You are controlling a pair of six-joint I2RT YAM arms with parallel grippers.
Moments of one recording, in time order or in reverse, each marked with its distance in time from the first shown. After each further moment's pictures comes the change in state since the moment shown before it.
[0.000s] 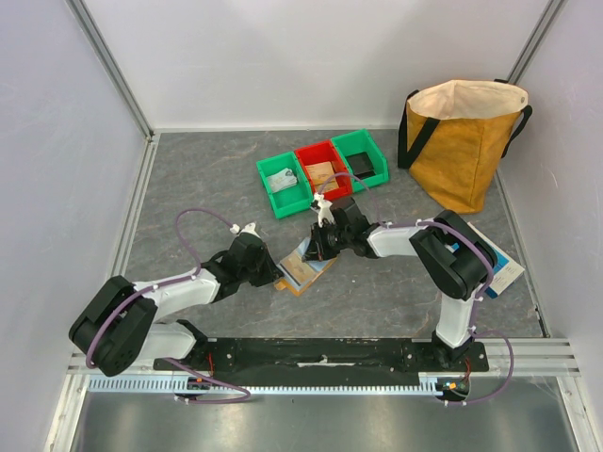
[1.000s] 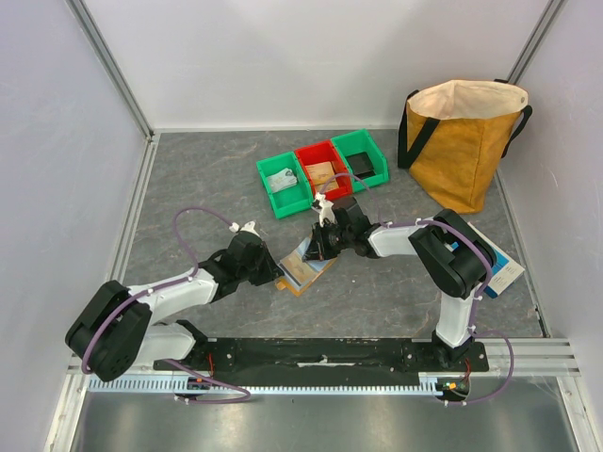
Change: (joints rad) left arm 0.000 -0.035 0.017 -0.039 0.008 -0.004; right arm -0.018 0.013 -0.008 0.029 -0.043 0.011
